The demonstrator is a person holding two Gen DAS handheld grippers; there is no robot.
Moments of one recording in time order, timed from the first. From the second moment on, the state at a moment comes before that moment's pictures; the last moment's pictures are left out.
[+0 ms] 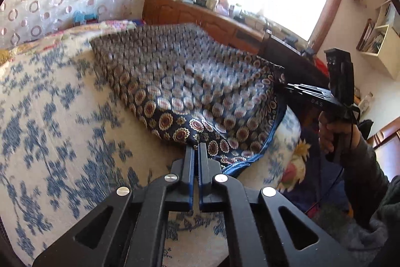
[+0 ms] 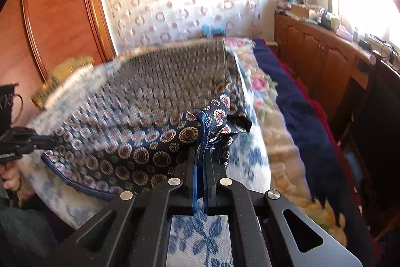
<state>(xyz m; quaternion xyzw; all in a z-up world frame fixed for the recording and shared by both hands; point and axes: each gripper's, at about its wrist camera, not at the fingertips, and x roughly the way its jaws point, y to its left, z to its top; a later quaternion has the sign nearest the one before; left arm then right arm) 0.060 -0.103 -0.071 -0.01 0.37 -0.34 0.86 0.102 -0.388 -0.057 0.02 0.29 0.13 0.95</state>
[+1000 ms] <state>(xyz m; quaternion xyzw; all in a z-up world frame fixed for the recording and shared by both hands) 0.259 -0.090 -0.019 -0.02 0.35 -0.26 0.90 0.283 -0.357 0.023 -0.01 0.26 0.14 0.95</state>
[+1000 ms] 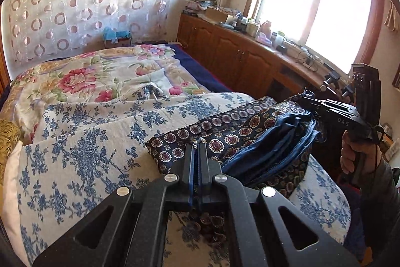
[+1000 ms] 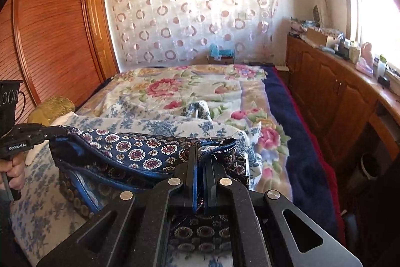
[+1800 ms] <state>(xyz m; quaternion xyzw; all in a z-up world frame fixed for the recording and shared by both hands) 0.254 -0.091 -0.021 0.03 0.34 -0.26 0.91 0.244 -0.354 0.057 -0.04 0.23 0.09 0.97</state>
